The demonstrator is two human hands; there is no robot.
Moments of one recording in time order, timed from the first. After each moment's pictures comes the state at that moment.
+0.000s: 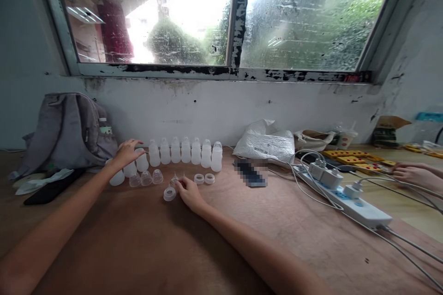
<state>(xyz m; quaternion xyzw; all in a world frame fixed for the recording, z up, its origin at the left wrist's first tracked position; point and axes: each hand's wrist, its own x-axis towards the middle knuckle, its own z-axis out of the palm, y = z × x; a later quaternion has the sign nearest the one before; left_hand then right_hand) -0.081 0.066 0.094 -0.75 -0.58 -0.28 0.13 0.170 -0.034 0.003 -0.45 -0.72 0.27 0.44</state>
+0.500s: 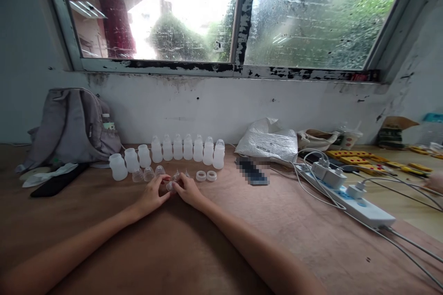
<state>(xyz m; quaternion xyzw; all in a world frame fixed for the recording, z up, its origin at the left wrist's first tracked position) 0.001 -0.047 -0.002 -0.82 -0.42 -0.39 -0.08 0.166 -0.027 -0.003 -0.40 -0.80 0.19 0.41</state>
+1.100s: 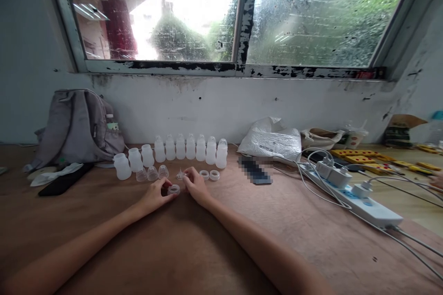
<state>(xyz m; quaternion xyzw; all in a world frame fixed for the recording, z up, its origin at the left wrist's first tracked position) -0.005 -0.045 -0.003 -0.80 -0.47 -0.35 -0.13 0.171 -0.035 0.009 -0.44 -0.71 0.26 0.48</state>
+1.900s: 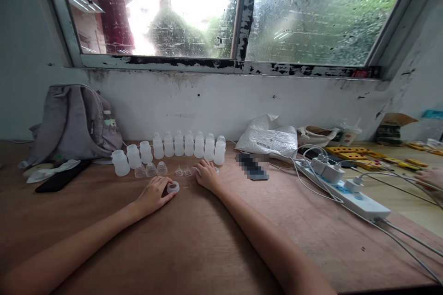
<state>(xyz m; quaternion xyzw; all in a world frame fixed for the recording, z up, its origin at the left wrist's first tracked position) -0.003 -0.061 0.004 -0.86 -0.41 -0.30 0.03 0.223 0.002 -0.004 -0.47 -0.82 -0.13 0.29</state>
